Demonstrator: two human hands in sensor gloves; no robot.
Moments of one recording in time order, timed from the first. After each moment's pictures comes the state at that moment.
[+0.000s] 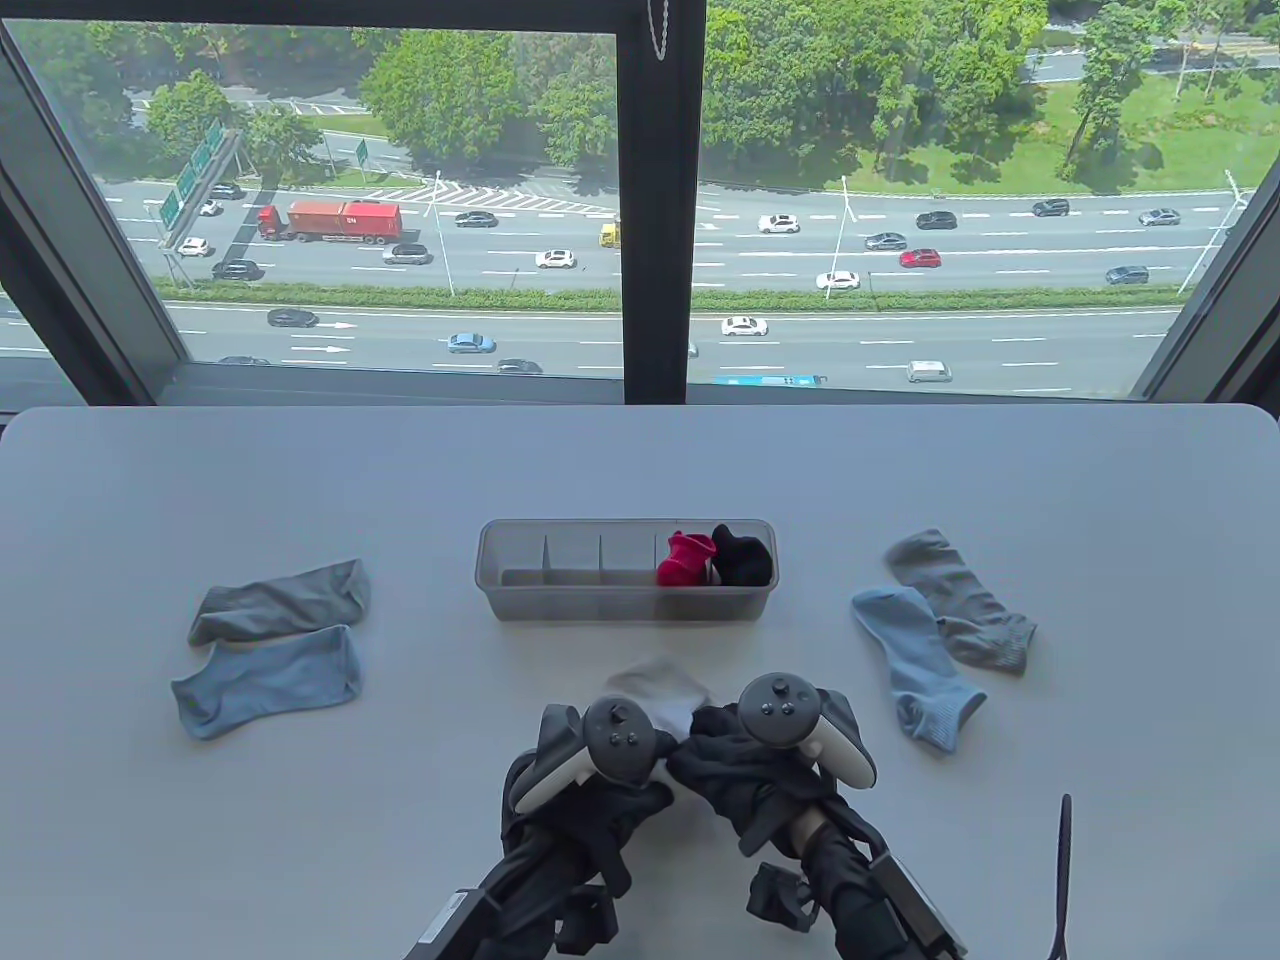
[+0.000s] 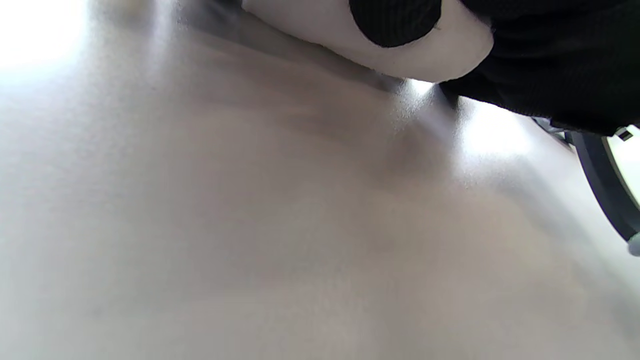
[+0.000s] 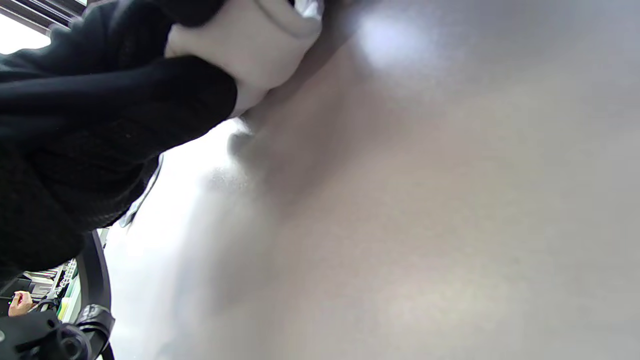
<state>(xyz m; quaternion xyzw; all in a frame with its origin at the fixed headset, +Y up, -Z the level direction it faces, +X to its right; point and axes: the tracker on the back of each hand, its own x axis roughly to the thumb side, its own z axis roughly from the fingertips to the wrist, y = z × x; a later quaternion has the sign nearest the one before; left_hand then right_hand) -0.087 -0.760 -0.295 -0.25 -0.15 0.19 0.94 0.092 -0.788 -0.312 0.15 0.32 0.85 0.40</state>
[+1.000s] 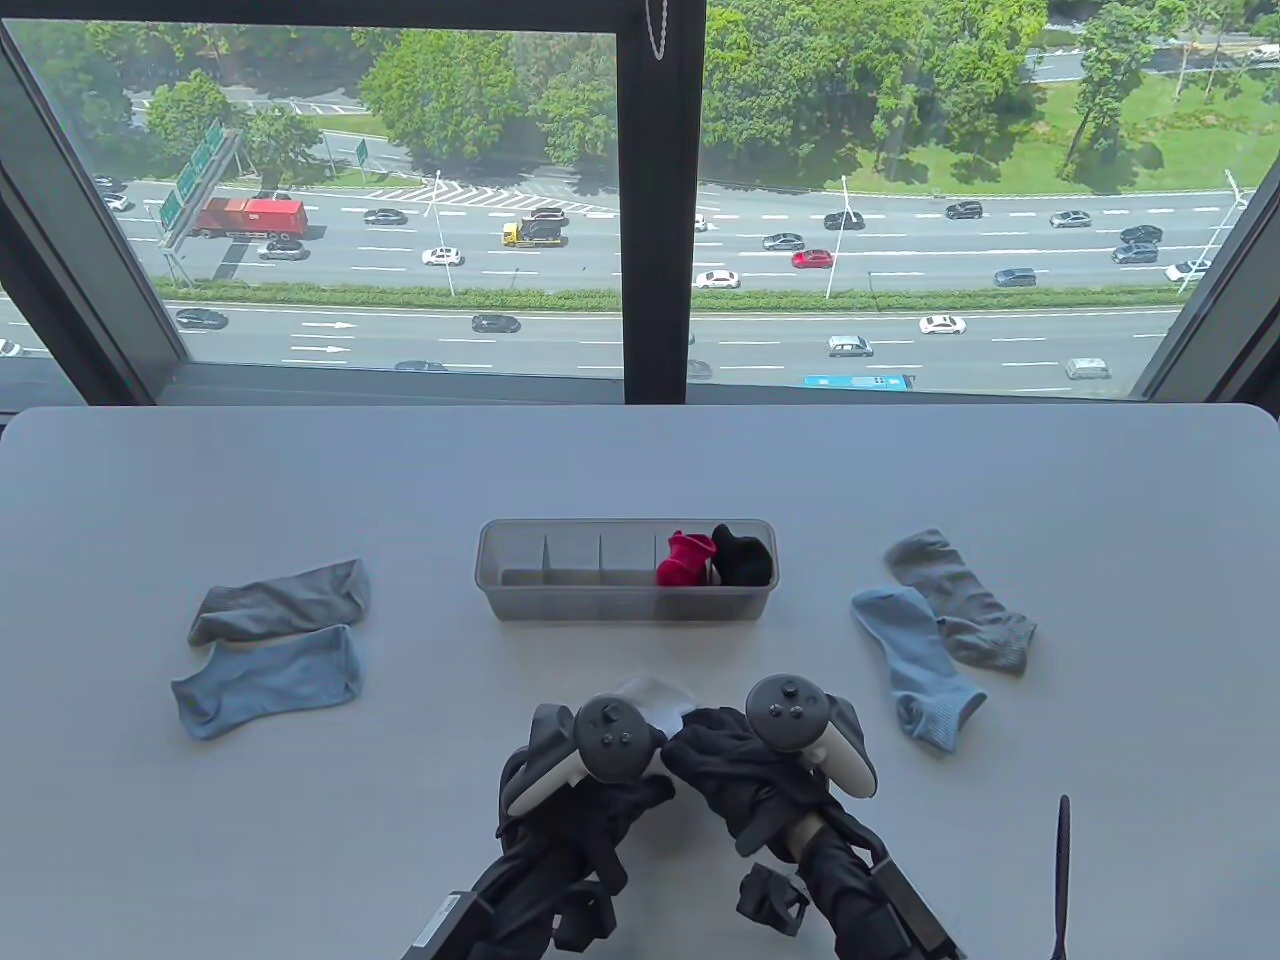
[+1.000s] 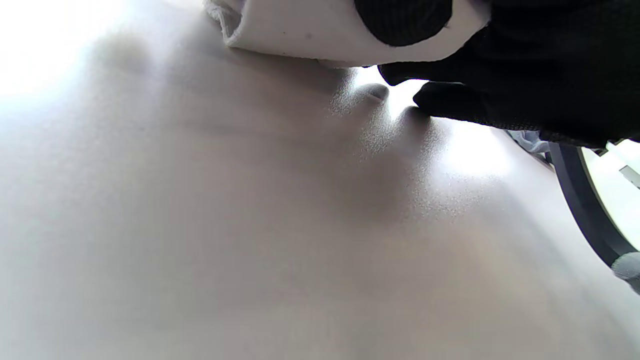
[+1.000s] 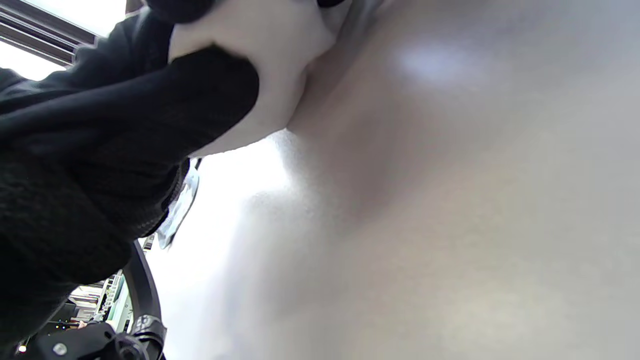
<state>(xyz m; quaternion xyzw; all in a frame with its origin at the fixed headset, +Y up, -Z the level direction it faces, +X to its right) -0.087 -0.751 -0.295 -0.22 -0.16 0.19 0.94 0.090 -0.781 -0.308 0.16 0.29 0.83 0.46</state>
